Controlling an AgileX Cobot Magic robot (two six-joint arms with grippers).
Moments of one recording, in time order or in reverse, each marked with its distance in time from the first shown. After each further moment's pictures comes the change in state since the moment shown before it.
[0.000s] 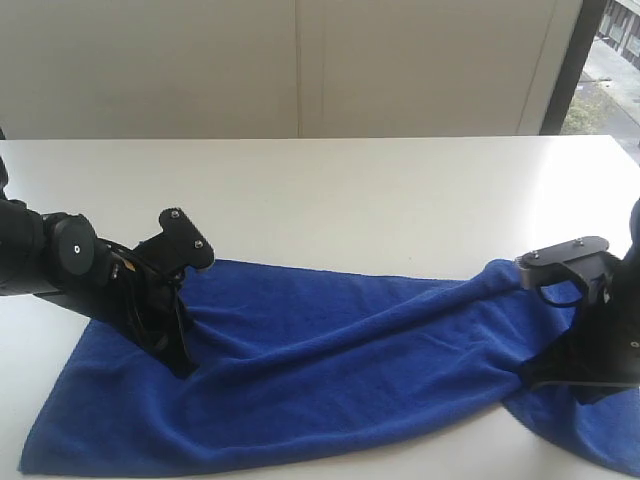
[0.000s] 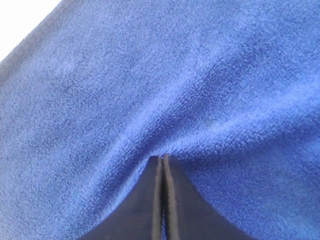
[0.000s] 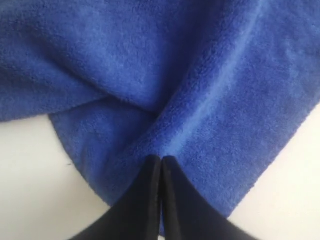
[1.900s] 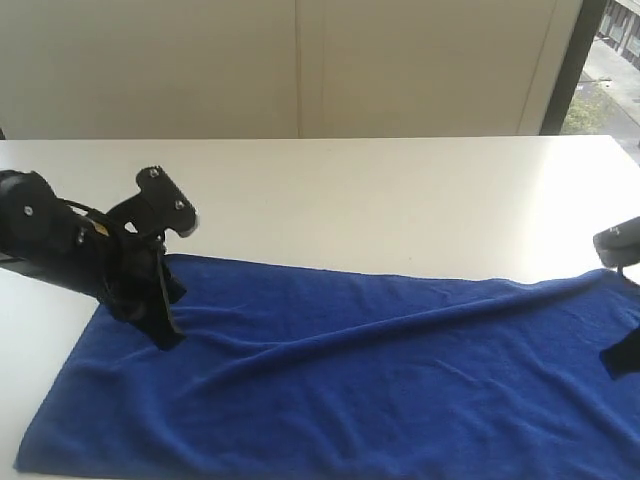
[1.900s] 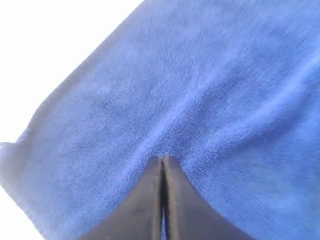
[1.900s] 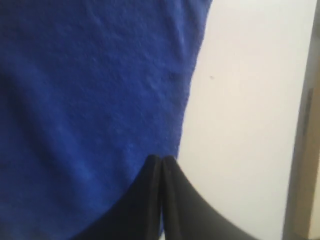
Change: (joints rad) left arm 0.008 -0.186 0.002 0.001 0.097 0.000; right arm 0.005 -0.252 0.074 -0.464 0.086 0.378
